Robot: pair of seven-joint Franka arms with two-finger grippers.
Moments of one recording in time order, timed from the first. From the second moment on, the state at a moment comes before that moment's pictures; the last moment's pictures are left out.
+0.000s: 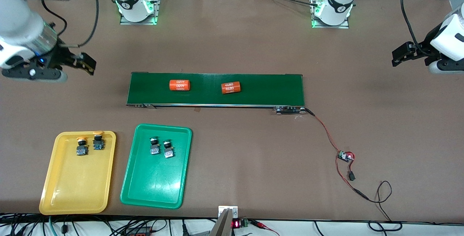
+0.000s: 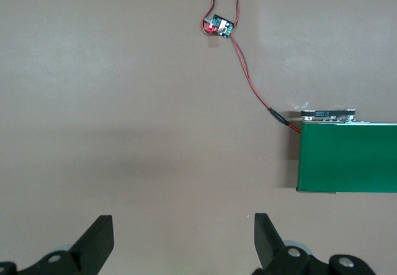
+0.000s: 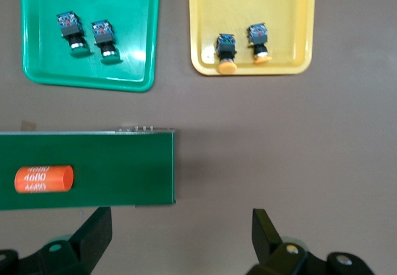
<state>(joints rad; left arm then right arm) 0.02 -0.03 -0.04 -1.66 0.05 1.57 -0.04 -0.05 -0.03 0.20 -1.73 -0.13 1.67 0.18</state>
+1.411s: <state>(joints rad) 0.02 -0.03 -0.05 -1.65 0.05 1.56 -0.04 -0.08 -0.08 0.16 -1.76 0.03 1.59 0.18</state>
